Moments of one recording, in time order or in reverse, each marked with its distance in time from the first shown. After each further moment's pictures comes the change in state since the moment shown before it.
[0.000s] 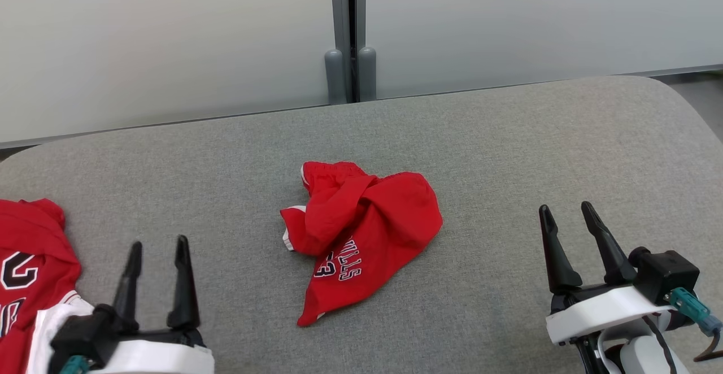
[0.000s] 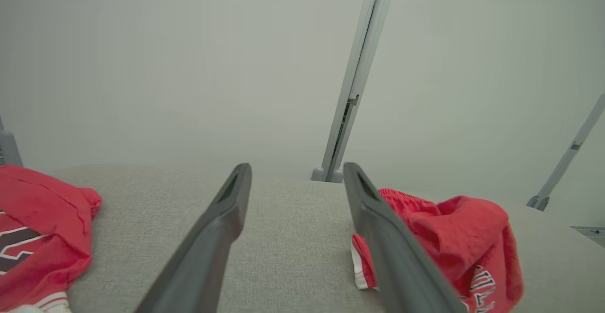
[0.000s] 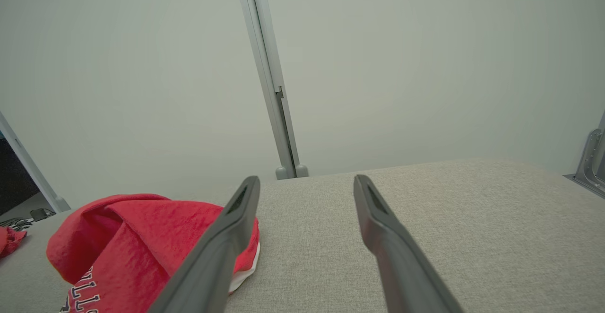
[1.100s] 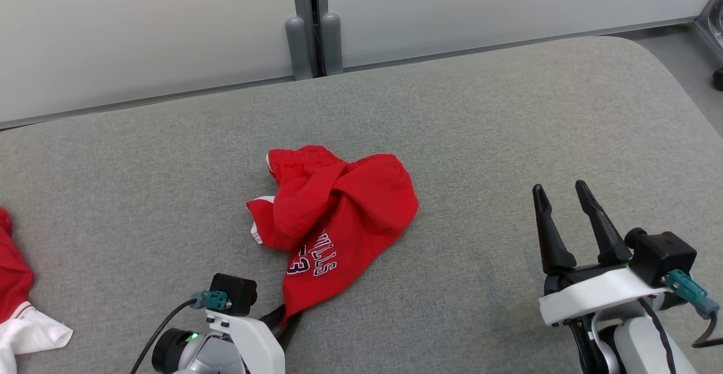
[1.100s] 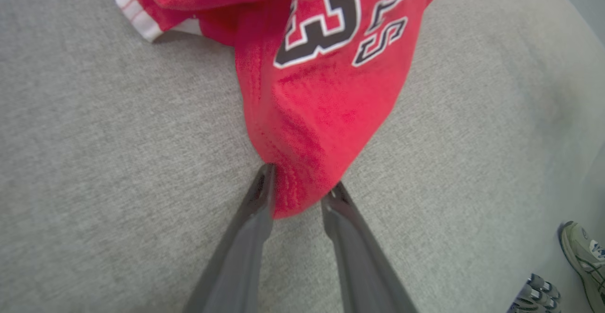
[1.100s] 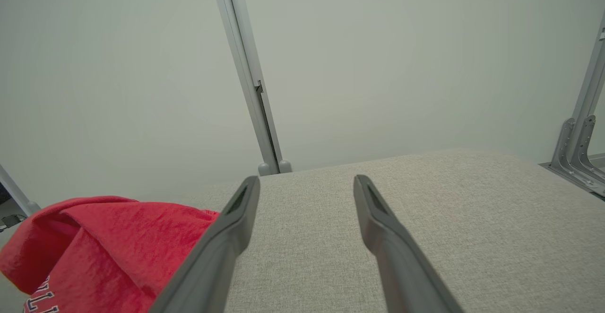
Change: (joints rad) left arm -0.144 0.118 -0.413 0.193 -0.175 -0.067 0.621; right arm -0.055 0.011 0.013 -0.001 0.002 0.000 0.000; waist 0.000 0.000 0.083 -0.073
